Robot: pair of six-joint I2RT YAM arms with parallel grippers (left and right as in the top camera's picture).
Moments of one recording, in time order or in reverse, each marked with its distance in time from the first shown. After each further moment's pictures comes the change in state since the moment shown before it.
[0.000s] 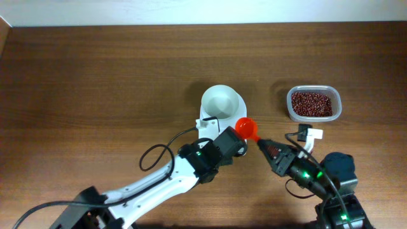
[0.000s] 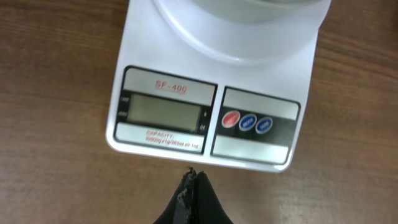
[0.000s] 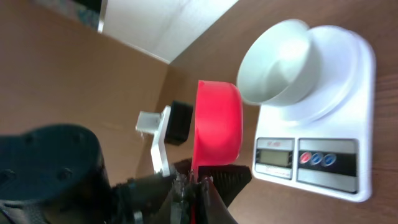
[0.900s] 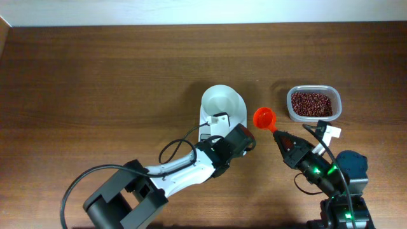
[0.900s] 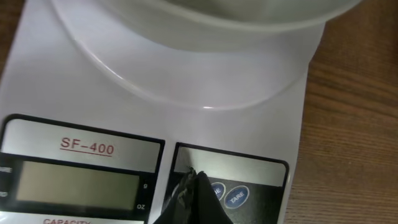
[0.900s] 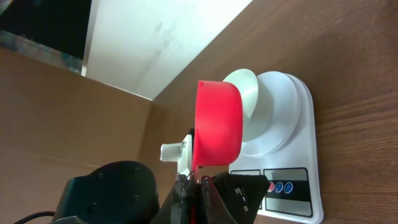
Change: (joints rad) left arm 0.000 0.237 0.001 0.330 -0.040 0.000; right arm -0.164 0.000 0.000 -0.003 0.001 0.000
